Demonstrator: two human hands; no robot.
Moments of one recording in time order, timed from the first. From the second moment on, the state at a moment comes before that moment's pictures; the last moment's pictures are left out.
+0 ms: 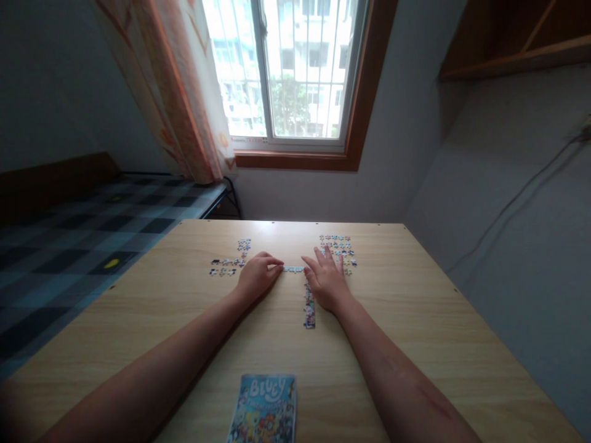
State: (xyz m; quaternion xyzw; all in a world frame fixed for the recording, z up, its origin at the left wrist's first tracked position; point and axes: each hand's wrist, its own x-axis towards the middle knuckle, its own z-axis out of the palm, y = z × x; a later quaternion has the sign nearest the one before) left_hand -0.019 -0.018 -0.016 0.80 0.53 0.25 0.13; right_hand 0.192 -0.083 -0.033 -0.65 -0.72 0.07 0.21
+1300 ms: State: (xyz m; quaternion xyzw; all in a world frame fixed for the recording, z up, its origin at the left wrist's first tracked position) left_hand -0.021 -0.039 -0.011 0.89 0.37 0.25 0.09; right_hand 0.199 -0.089 -0.032 -0.55 -0.69 -0.07 0.46
